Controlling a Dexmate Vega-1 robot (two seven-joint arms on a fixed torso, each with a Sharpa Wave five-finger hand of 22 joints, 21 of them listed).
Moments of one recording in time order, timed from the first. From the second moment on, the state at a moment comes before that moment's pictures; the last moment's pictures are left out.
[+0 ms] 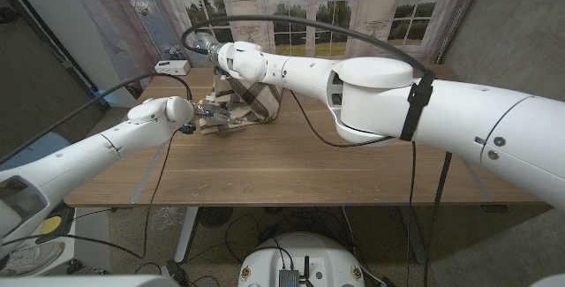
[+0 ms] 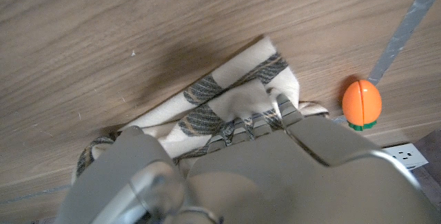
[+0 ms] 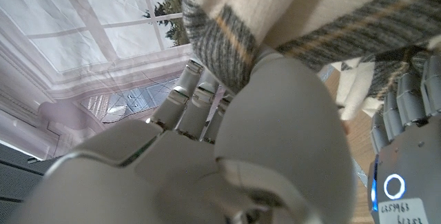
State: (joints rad) left arm 0.54 0.98 0.75 -1.71 0.37 0.50 -0.48; left_hand 0.34 0.00 0.06 0.12 0.24 -0.02 -0.06 0.18 0.18 -0.02 0.04 0.20 0.19 -0.03 0.08 0.18 0.18 -0.05 0.21 0.24 0.22; right arm 0.26 0.36 -1.57 -0.44 -1.24 -0.04 -0.05; right_hand 1.37 0.02 0.47 -0.17 0.20 1.09 -0.16 0.26 0.20 0.95 -0.13 0.56 0.33 0.96 -0.14 0.50 0.69 0.57 -0.05 0.79 0.19
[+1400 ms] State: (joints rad) left arm 0.59 1.04 0.71 -1.85 0.39 0.59 -0.46; left_hand 0.33 0.00 0.05 0.12 0.25 -0.03 -0.07 0.18 0.18 -0.03 0.03 0.21 0.19 -0.03 0.08 0.18 0.18 -0.05 0.21 0.24 0.22; right arm 0.29 0.26 -1.66 -0.39 -1.01 0.24 -0.63; right_hand 0.41 -0.17 0.30 0.13 0.35 0.17 -0.15 0.18 0.19 0.21 -0.09 0.20 0.23 0.54 -0.05 0.19 0.50 0.51 0.03 0.64 0.17
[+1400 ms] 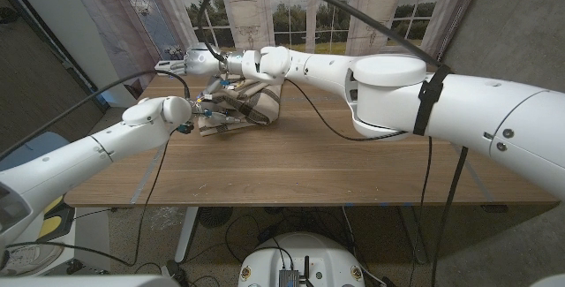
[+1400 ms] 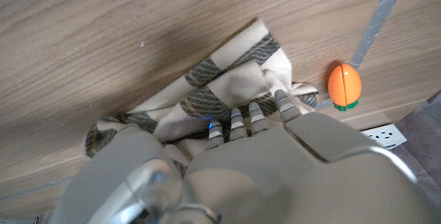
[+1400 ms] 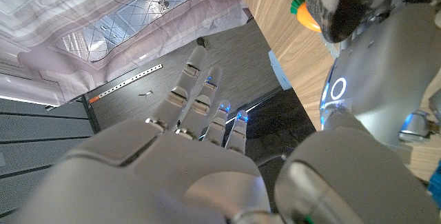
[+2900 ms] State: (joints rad) left arm 1.12 1.23 0.24 -2.32 0.16 0.70 0.07; left_hand 0.35 0.03 0.05 0.11 0.25 0.04 -0.06 0.20 0.18 0.03 0.01 0.23 0.19 0.02 0.06 0.19 0.18 -0.03 0.21 0.25 0.22; right arm 0.16 0.07 -1.40 -0.46 -0.54 0.35 -0.66; right_hand 0.36 -0.12 0.29 0.13 0.38 0.30 -0.14 0.22 0.19 0.30 -0.08 0.23 0.22 0.53 -0.05 0.20 0.47 0.50 0.05 0.60 0.17
